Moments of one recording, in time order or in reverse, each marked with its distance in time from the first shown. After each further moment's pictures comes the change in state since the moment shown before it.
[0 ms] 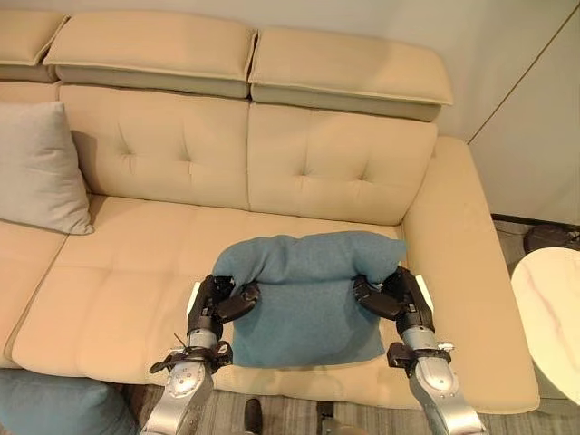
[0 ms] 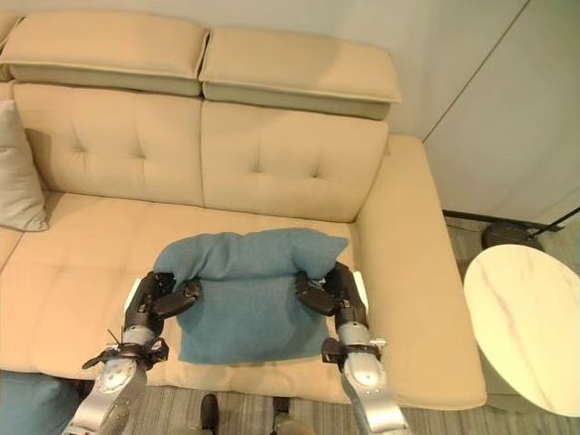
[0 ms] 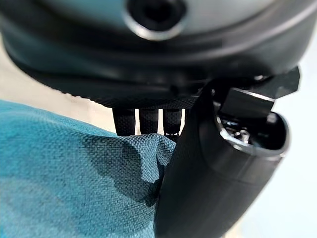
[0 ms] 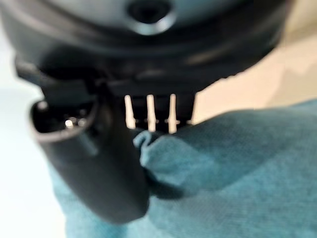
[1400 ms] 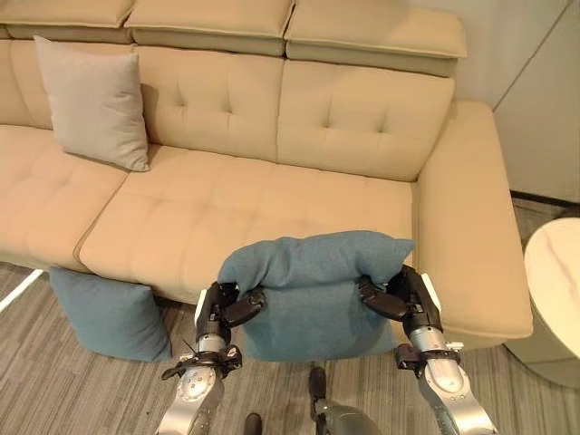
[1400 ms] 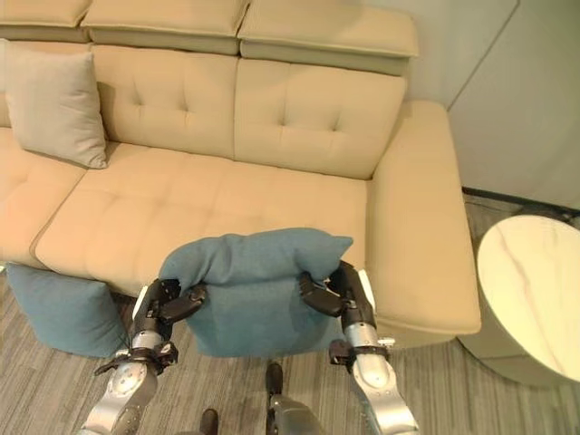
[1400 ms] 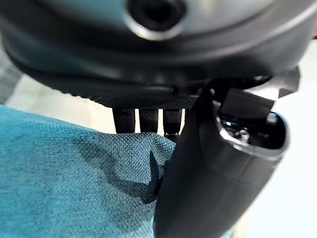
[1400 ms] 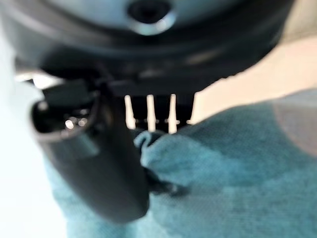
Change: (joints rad) left arm 0.041 -0.037 -0.042 0.029 -0.023 -0.011 -0.005; right arm 0.067 -0.072 -0.010 -0.019 0.033 -0.032 0.049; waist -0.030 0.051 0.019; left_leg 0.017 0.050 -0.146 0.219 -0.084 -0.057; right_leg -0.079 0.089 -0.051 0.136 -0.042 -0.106
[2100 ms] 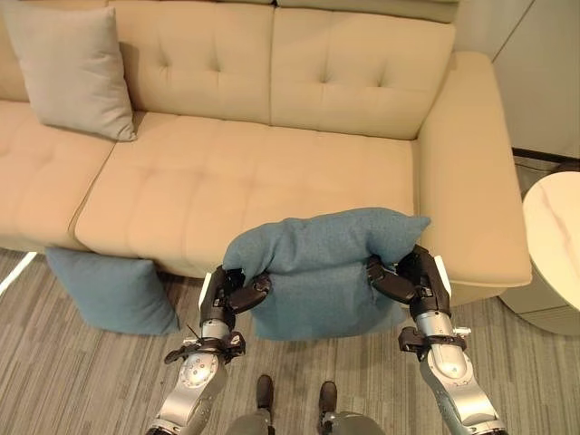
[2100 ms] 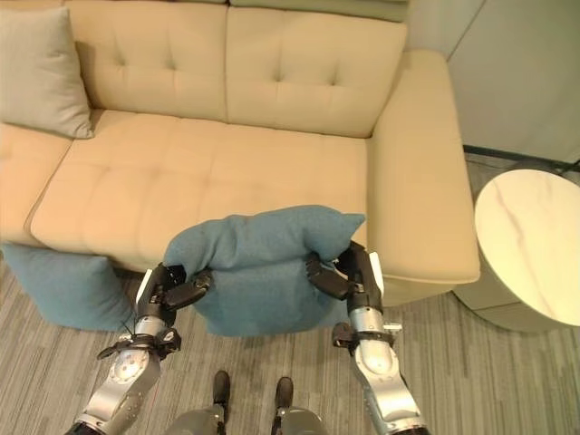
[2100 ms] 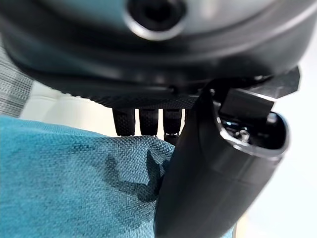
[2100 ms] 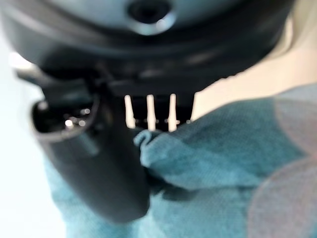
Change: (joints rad) left arm -0.072 0.061 -0.025 -0.025 -0.017 -0.015 0.042; right arm -0.070 0.005 0.013 -0.015 0.000 -0.011 -0.059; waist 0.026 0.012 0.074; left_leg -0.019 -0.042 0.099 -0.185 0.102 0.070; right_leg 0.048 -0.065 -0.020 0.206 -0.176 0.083
